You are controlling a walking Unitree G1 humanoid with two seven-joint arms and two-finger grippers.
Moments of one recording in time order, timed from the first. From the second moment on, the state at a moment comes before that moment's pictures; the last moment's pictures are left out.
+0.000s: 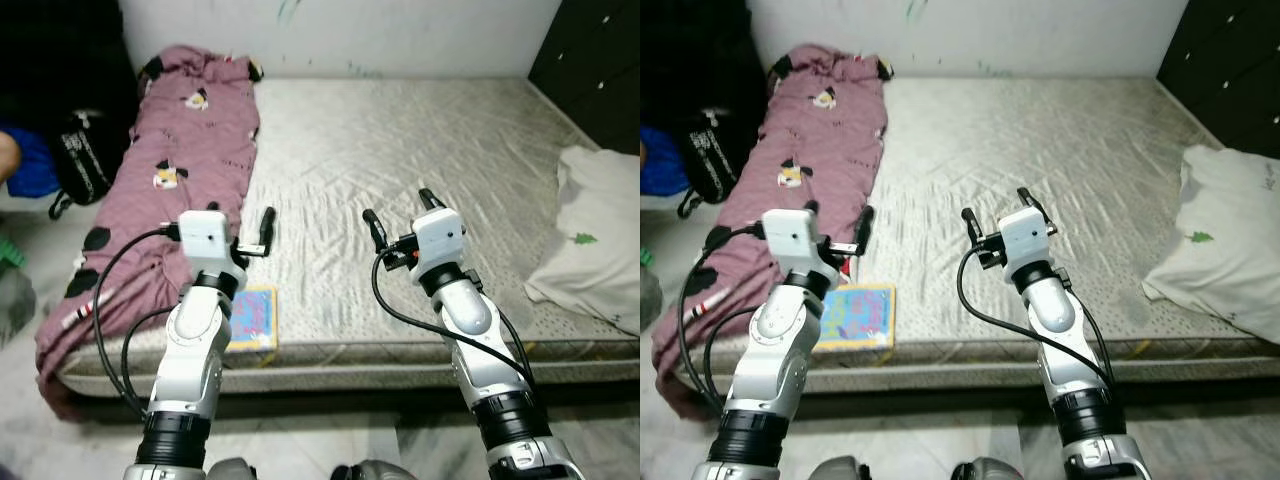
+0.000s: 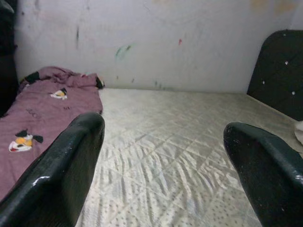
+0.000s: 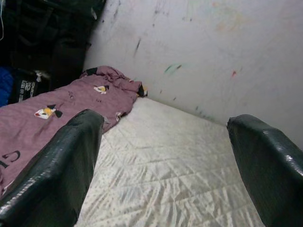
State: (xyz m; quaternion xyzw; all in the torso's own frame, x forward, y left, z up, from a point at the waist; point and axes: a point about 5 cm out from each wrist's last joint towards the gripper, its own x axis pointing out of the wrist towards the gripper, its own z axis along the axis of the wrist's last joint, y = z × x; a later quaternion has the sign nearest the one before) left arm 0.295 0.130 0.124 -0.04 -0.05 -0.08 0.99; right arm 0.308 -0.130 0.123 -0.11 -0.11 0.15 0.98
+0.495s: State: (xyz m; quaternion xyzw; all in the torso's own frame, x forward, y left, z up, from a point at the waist) left arm 0.294 0.131 0.125 -0.04 -0.06 -0.08 0.99; right arm 0.308 -0.129 0.123 -0.11 -0.11 0.15 0.98
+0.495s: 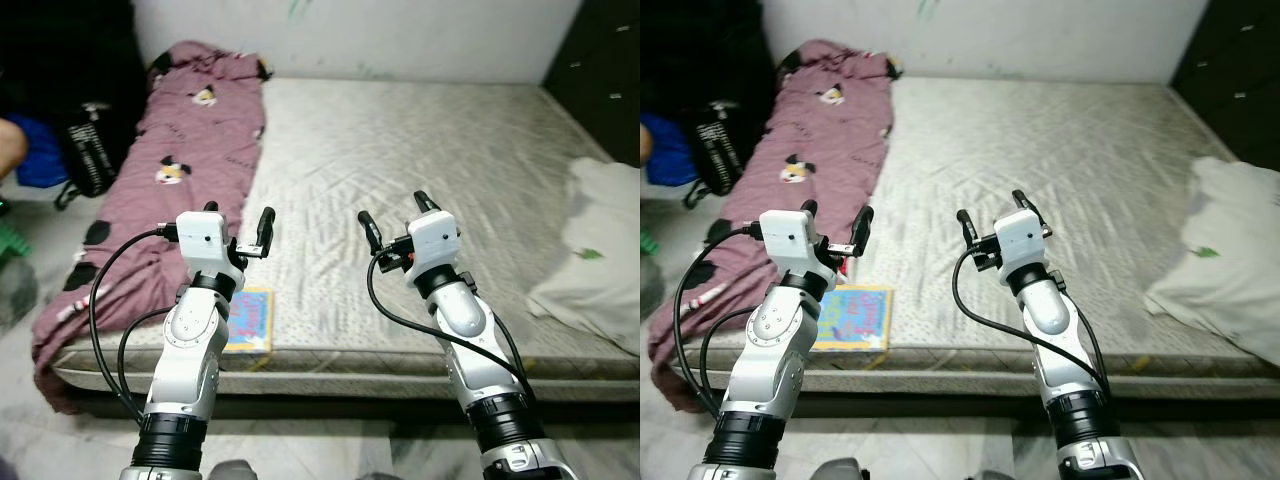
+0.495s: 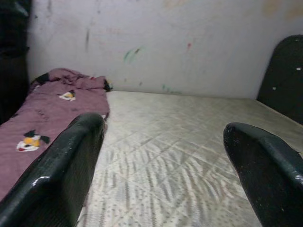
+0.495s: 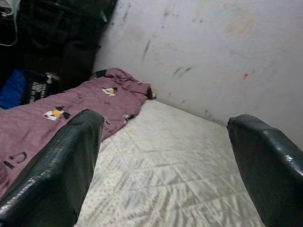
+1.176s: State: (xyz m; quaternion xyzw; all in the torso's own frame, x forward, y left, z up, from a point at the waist) left arm 0.296 0.133 0.122 -0.04 -0.05 -0.08 0.99; right arm 0.308 -0.125 0.120 -0.10 -0.10 0.16 0.98
